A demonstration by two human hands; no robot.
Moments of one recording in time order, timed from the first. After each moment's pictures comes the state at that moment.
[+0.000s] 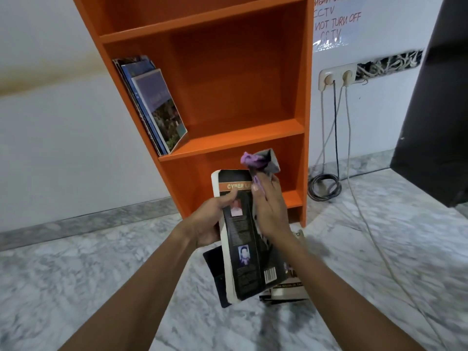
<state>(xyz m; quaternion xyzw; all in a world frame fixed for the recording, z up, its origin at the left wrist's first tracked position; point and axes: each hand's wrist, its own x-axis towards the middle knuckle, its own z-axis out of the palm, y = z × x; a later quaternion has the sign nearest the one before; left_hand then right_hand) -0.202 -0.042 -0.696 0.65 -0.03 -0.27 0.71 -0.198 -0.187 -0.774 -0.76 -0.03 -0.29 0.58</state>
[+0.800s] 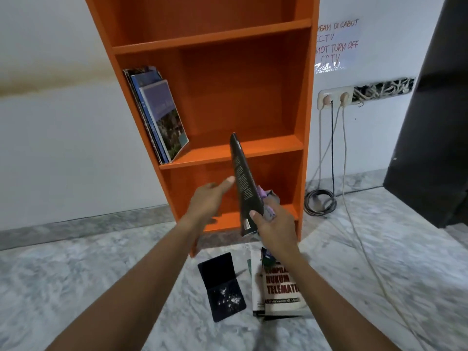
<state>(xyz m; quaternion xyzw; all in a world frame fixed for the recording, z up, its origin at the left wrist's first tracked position) -0.168 -0.043 -0.670 0.83 0.04 -0.11 0.54 -0.215 -0.196 -0.771 -0.77 0.03 -0.27 0.58</state>
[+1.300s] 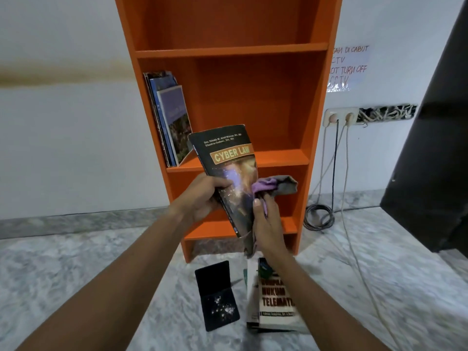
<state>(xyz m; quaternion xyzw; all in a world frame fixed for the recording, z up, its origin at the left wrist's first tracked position) -0.158 -0.028 -0.637 0.65 -0.05 -0.13 0.74 -0.192 -0.168 -0.751 -0.71 0.00 -0.22 0.67</state>
